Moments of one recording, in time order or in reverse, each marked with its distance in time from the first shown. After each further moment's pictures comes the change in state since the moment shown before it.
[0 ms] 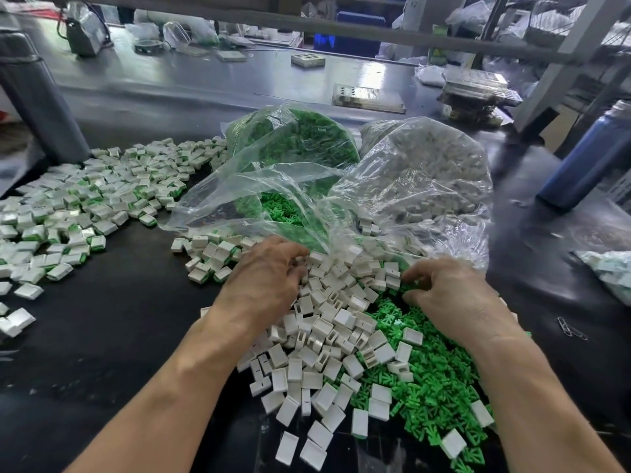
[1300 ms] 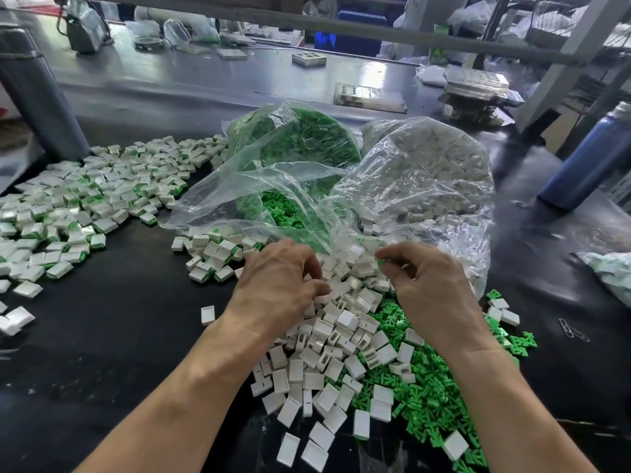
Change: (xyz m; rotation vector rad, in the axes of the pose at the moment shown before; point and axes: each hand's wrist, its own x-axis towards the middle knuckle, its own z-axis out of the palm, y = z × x) left_hand -0.006 0.015 0.006 0.076 0.052 -0.005; right_hand -0.007 -0.018 0.022 0.360 0.247 -0.298
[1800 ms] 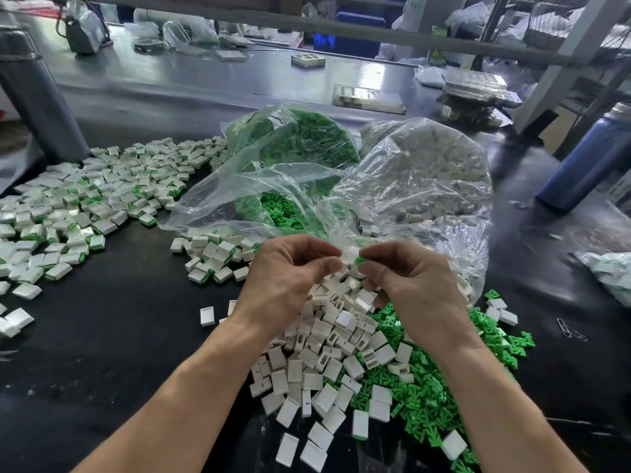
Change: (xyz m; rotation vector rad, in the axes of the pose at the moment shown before) left_hand -0.005 0.005 0.000 -0.845 0.005 0.063; right_hand -0.002 -0.005 0.012 0.519 -0.085 0.090
